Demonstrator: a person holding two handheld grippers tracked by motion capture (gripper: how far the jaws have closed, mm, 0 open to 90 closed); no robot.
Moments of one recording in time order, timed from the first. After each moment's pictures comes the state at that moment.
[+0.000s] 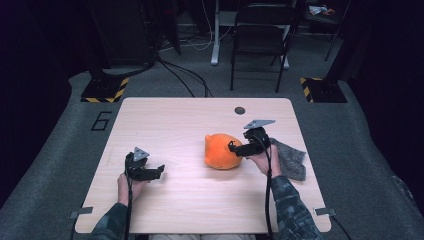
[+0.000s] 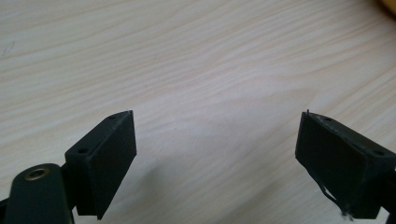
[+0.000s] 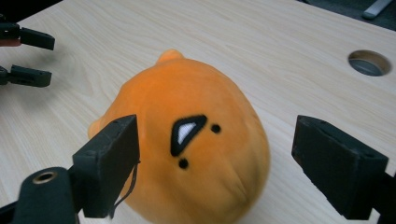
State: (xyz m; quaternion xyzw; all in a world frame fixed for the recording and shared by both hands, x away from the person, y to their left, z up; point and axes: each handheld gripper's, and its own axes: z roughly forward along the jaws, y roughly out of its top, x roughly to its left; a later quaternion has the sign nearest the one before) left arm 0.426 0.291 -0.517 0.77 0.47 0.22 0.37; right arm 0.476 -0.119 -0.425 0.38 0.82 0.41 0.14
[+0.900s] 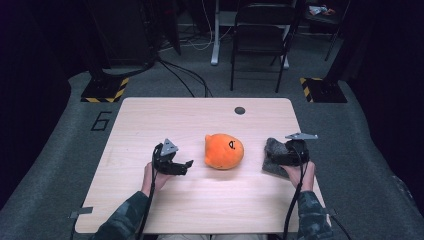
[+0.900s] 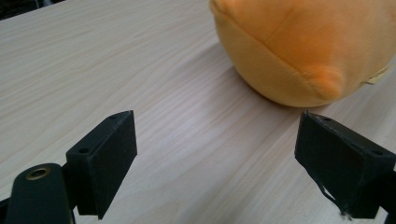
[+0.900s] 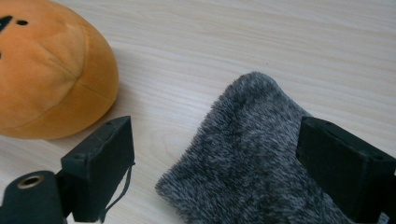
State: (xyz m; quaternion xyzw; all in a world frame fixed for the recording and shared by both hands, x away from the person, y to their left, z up) left arm 0.438 0.205 -0.487 0.81 0.35 0.20 0.43; right arm 0.442 -0.227 -0.447 0.53 0.74 0.36 0.20
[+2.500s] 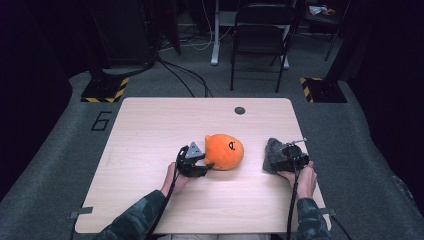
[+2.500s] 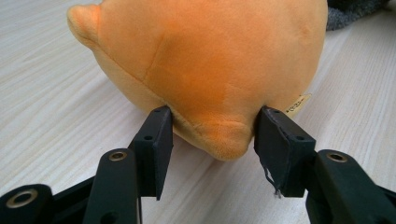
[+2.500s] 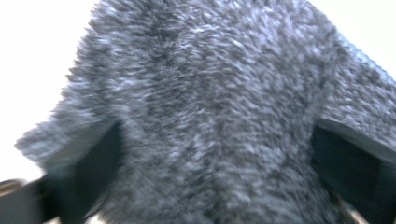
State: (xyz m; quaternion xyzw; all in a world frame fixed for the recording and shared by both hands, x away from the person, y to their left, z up) left arm 0.442 0.141 -0.499 0.84 0.29 0.14 0.43; right arm 0.466 -0.238 -0.504 0.59 0.76 0.20 0.17
